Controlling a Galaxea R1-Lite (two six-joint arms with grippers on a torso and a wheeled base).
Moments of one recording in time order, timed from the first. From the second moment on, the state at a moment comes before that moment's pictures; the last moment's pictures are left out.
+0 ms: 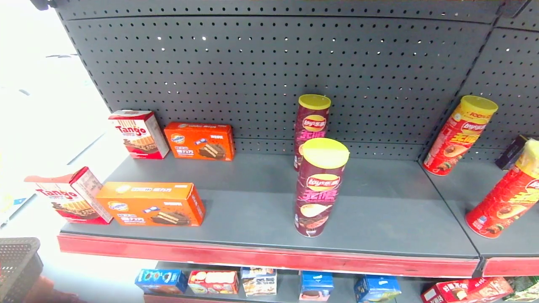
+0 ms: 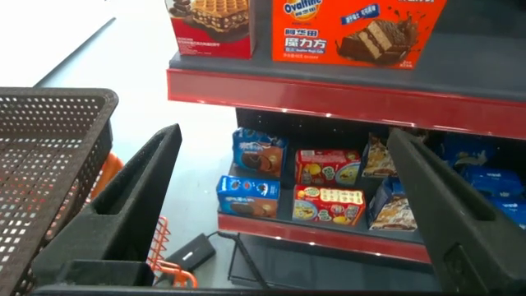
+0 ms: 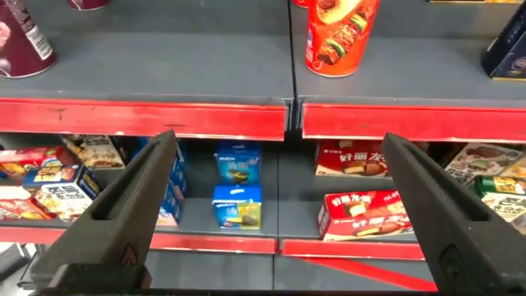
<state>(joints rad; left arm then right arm) 0.00 0.00 0.00 -0.01 0.10 -0.03 0.00 0.00 0.00 0.00 -0.02 0.01</state>
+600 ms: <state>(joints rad) 0.00 0.00 0.00 -0.01 0.10 -0.03 0.00 0.00 0.00 0.00 -0.02 0.01</state>
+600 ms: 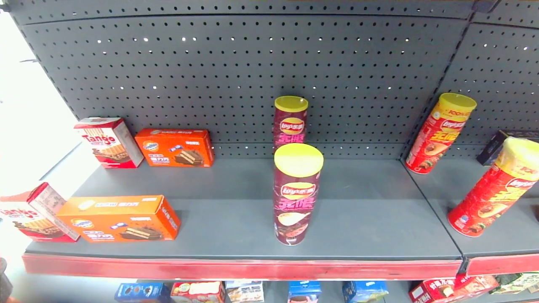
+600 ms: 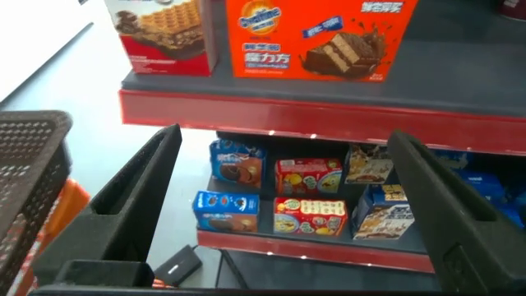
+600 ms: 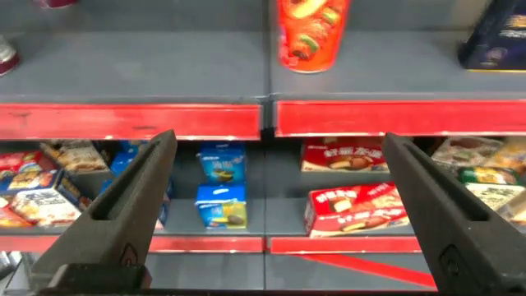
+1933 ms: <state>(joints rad) 0.00 0.00 0.00 -0.01 0.10 -0.02 0.00 0.00 0.00 0.00 -0.02 0.01</state>
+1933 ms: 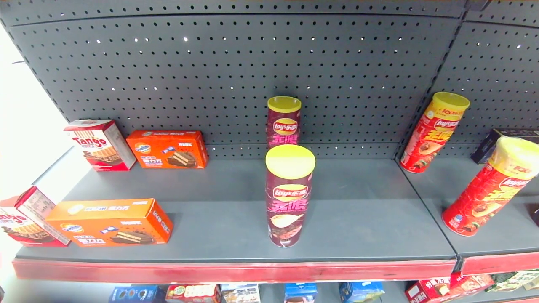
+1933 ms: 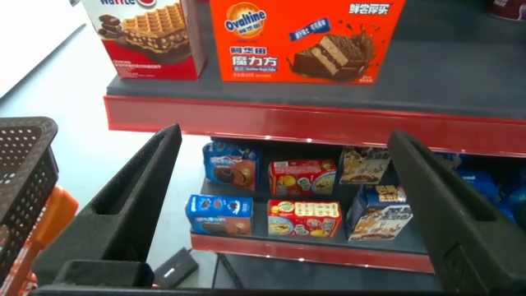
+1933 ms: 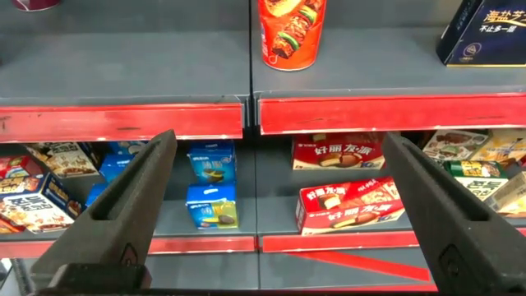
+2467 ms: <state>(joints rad) 0.00 0.00 0.00 -0.01 0.10 -0.03 0.00 0.00 0.00 0.00 -0.02 0.01</state>
